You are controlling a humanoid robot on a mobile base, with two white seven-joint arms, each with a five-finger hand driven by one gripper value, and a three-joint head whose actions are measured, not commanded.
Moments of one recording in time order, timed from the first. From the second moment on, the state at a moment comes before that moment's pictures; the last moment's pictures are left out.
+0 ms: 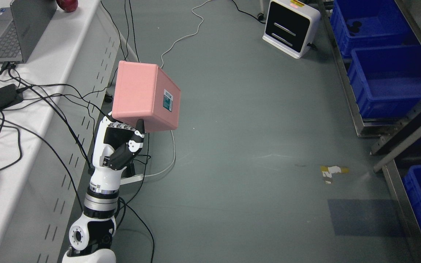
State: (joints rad) left arm -0.18 0.00 -0.02 -1.59 0.55 -0.42 -0.55; right arm 0.00 0.00 0.00 0.00 0.00 0.02 -0.04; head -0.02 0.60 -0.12
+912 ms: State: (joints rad) left arm -0.07 0.00 -0.09 -1.55 0.49 -0.42 -0.71; right arm 0.00 0.00 0.00 0.00 0.00 0.02 -0.04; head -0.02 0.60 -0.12
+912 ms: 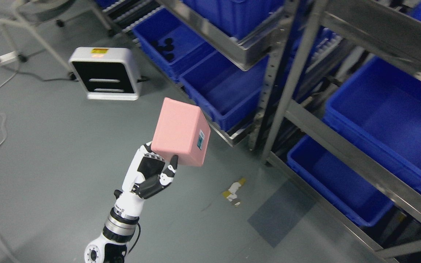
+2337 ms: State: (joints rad) left arm -0.64 0.00 -0.07 -1.15 -0.36 -0.47 -0.90; right arm 0.00 0.00 0.00 0.00 0.00 0.02 -0.04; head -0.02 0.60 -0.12
